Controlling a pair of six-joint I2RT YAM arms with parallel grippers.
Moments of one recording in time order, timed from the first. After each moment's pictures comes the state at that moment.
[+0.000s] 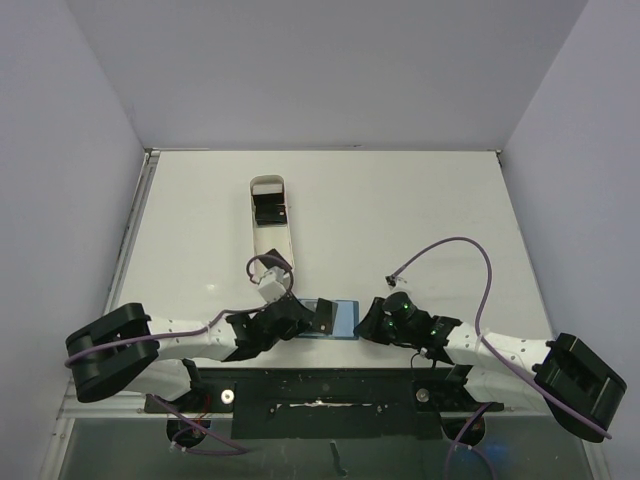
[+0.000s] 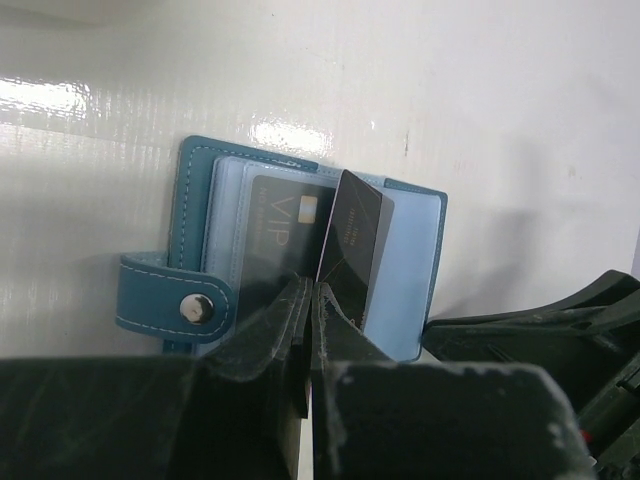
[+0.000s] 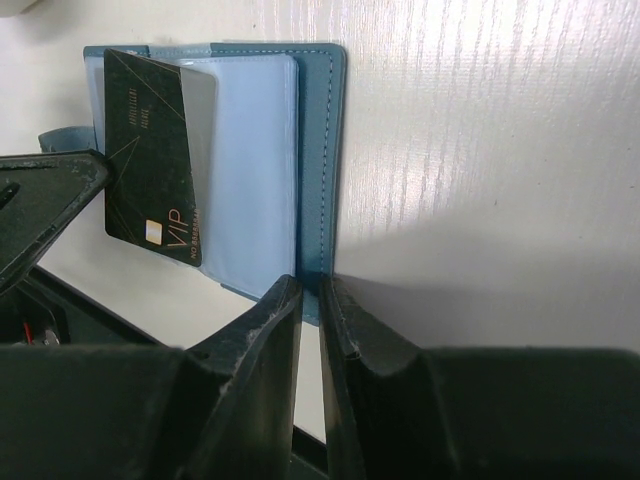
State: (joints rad) left arm -1.10 1.34 0.41 0.23 -0.45 -1.29; right arm 0.85 1.06 0.25 0.02 0.02 1.00
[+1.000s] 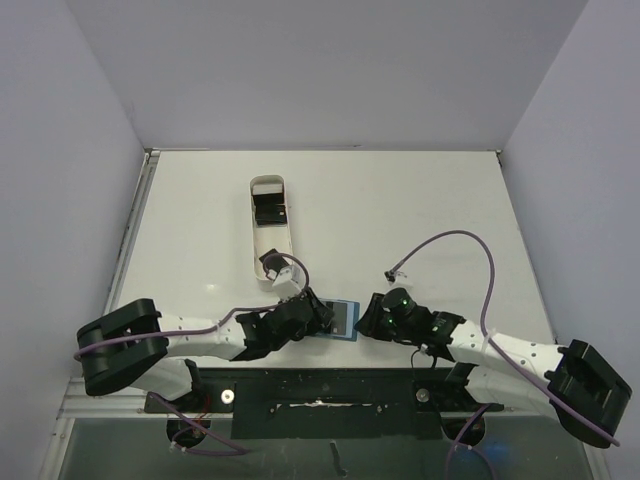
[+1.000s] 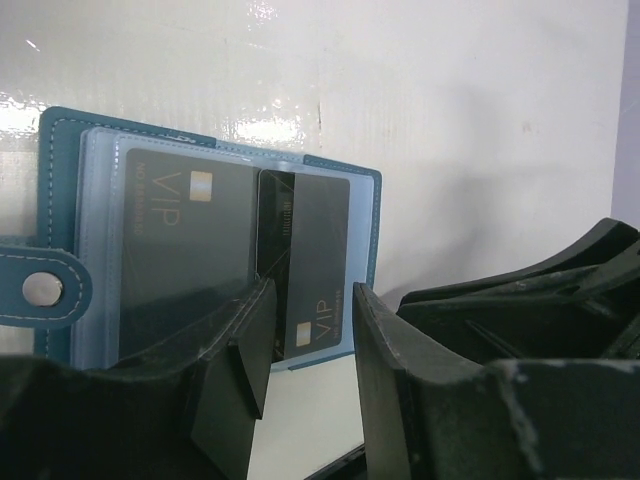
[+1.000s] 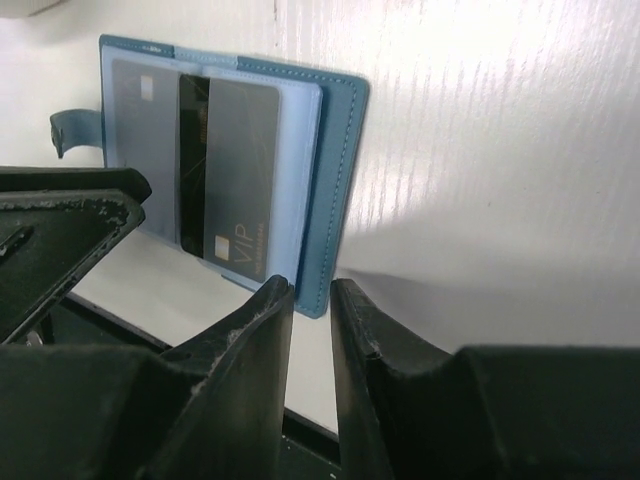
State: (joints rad) left arm -1.16 1.40 0.47 0.30 -0.44 -1.23; right arm 0.87 1.00 0.32 -0.12 0.07 0.95
